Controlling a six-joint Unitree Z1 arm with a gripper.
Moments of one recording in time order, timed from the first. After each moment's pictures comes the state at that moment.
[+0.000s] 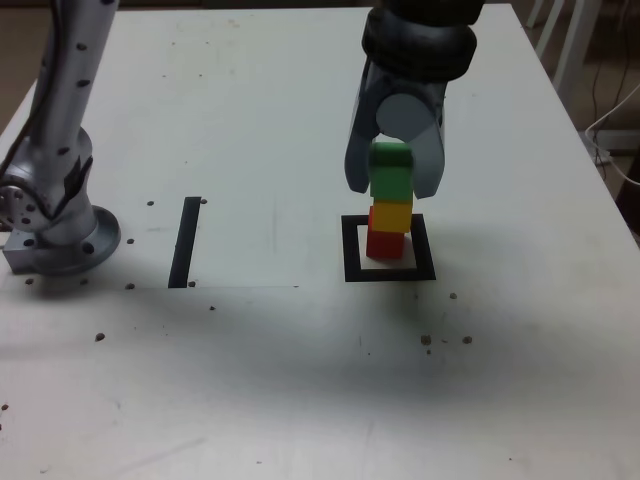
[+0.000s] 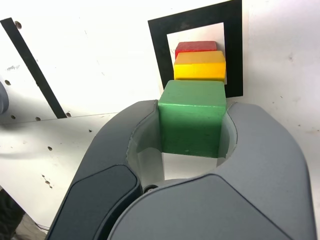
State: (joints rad) arm -0.12 2.09 -1.93 1.59 0.03 0.02
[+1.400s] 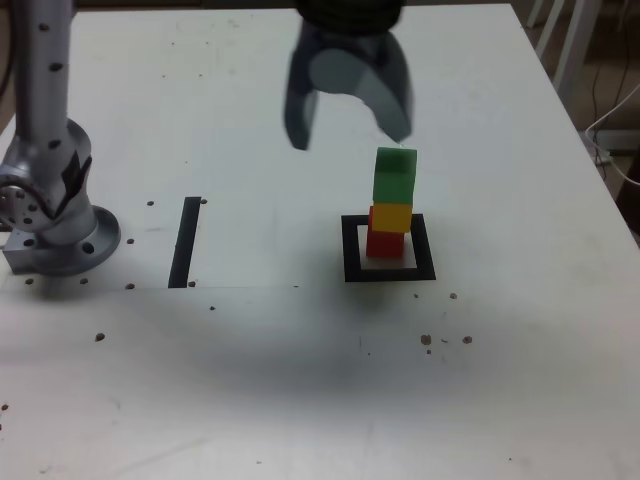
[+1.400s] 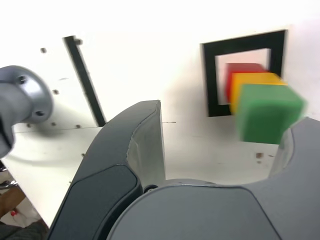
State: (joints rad) arm -0.09 1.87 -1.71 1.59 0.10 0.00
